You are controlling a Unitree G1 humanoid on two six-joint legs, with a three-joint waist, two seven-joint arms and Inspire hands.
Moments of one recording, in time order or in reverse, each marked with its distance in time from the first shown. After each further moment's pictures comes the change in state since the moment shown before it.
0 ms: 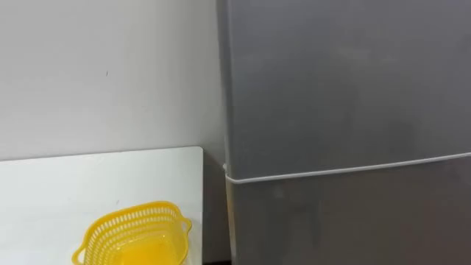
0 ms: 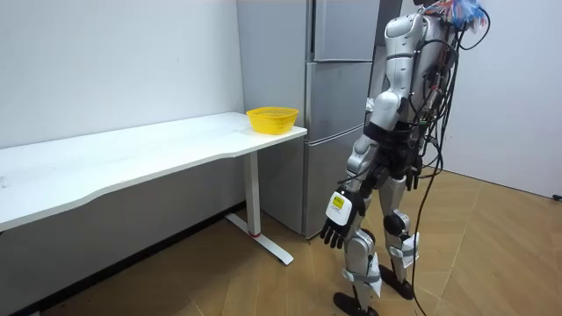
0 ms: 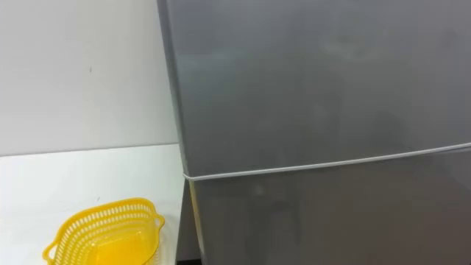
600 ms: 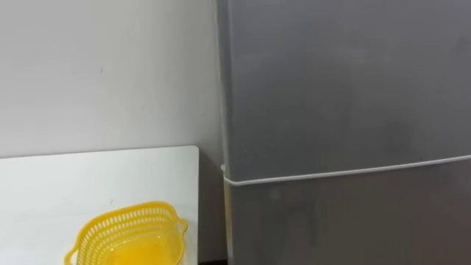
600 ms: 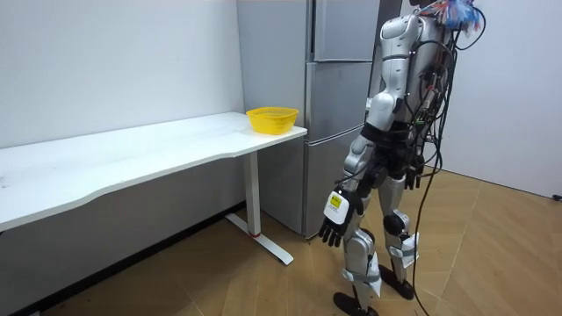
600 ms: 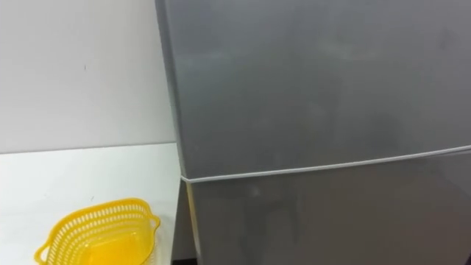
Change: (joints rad) left arm -0.018 0.003 -0.001 -0.002 0.001 -0.004 0.001; right arm 0.018 0.003 0.001 0.008 -0.002 0.005 -0.018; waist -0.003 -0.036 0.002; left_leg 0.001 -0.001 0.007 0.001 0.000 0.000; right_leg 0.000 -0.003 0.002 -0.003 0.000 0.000
